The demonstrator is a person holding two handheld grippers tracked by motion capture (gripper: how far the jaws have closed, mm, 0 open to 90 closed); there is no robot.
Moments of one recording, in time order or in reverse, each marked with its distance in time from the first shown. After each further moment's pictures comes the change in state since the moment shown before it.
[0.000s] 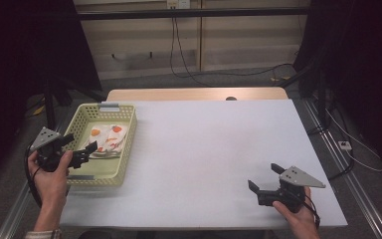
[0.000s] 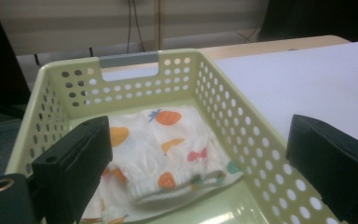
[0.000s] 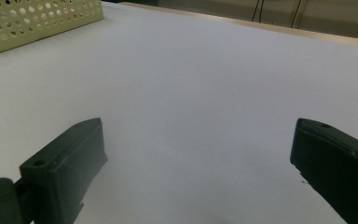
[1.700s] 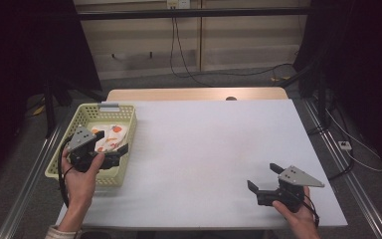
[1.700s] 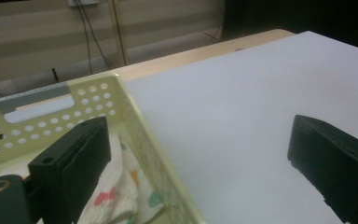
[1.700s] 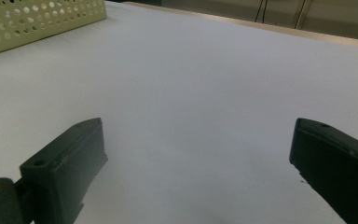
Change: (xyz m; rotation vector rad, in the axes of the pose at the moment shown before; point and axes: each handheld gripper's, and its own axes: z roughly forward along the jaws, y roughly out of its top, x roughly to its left) left arm -0.078 0.018 0.025 -0.009 -0.127 0.132; right arm 0.001 0.001 0.002 0.002 0.010 -0.007
